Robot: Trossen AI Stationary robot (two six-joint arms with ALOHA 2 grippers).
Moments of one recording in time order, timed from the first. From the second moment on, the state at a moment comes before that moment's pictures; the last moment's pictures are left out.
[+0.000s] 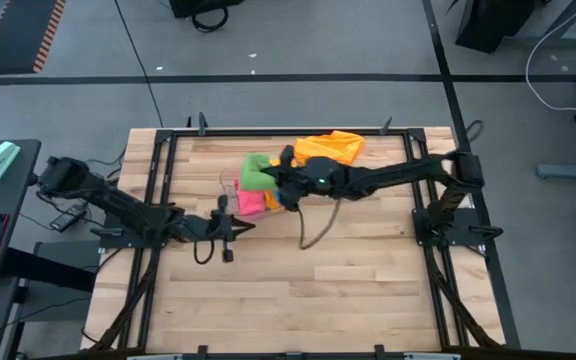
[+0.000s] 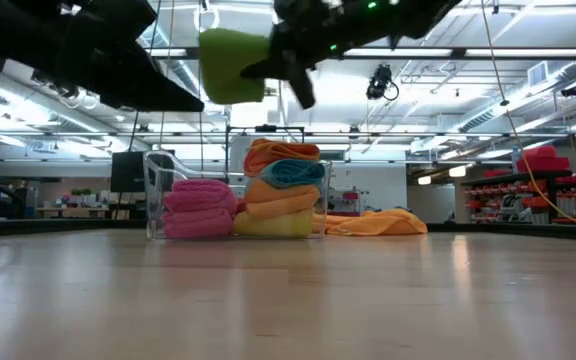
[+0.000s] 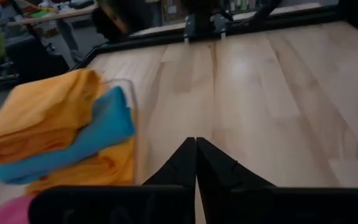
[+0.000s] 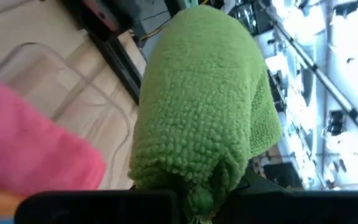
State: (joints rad) left arm -0.33 1.16 0.37 0.47 -0.51 0.01; right arm -0.07 1.73 1.17 0.37 0.24 -1.17
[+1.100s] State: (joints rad) left arm -0.22 0.81 0.36 -0.03 -0.72 -0.30; right arm -0.10 2.09 1.45 0.06 0.23 -1.45
